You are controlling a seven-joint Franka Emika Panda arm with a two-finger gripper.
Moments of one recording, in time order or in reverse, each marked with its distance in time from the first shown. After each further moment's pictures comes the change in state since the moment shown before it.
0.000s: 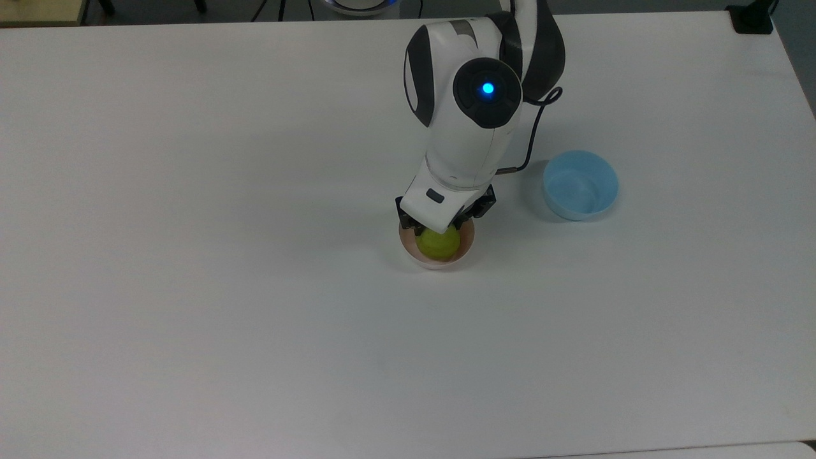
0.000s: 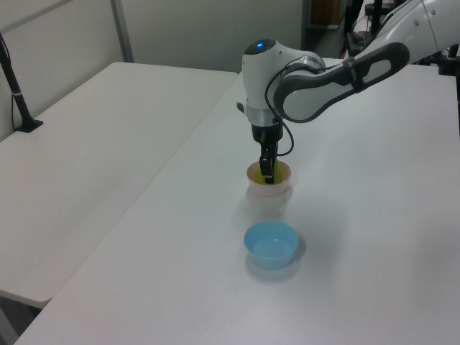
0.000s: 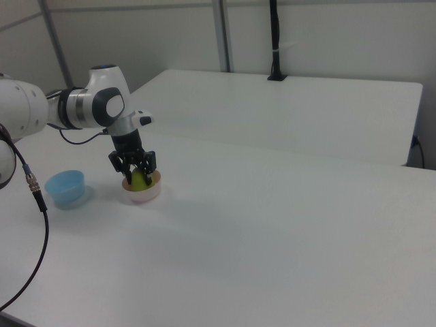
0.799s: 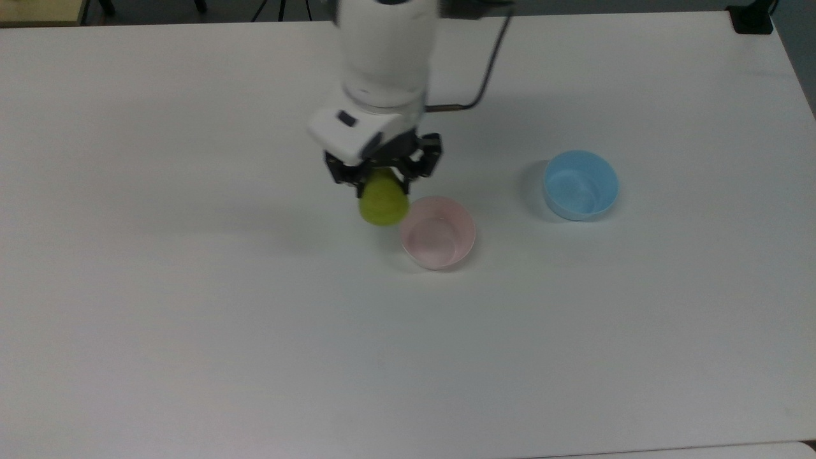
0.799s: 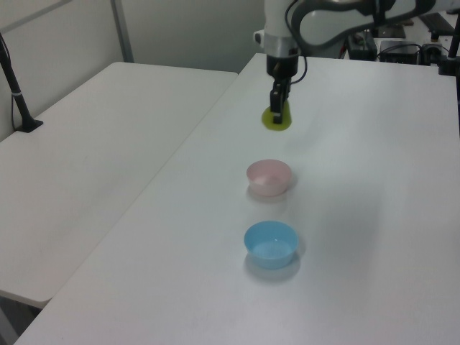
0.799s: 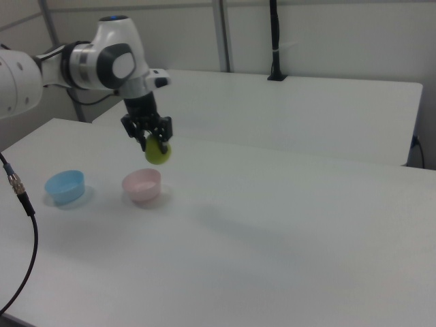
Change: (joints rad) arm -0.174 -0.204 0.040 -0.004 0.000 -0.110 -0.052
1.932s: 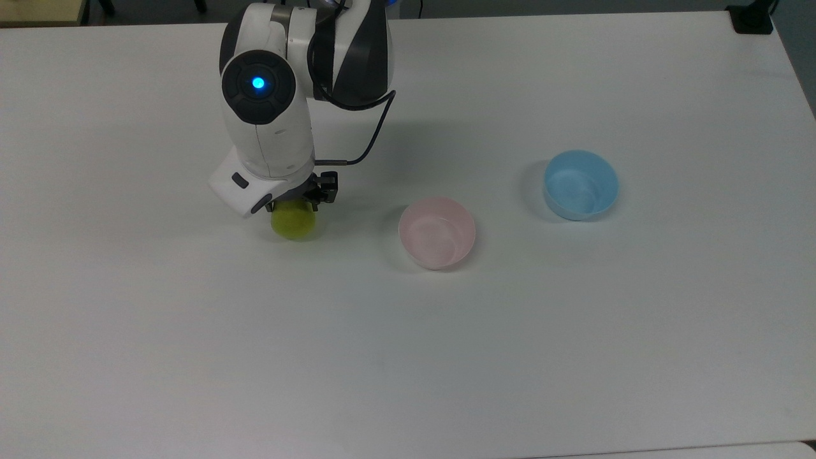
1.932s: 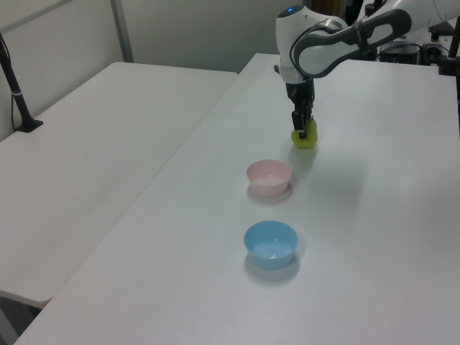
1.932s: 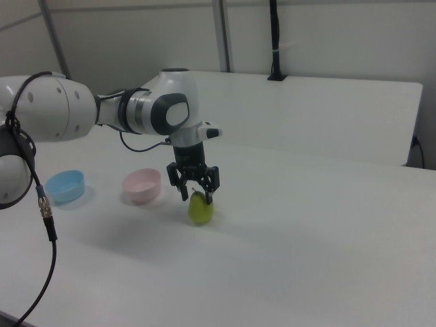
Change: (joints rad) arm -0.200 0.113 0.044 -0.095 -0.084 0.053 -0.084
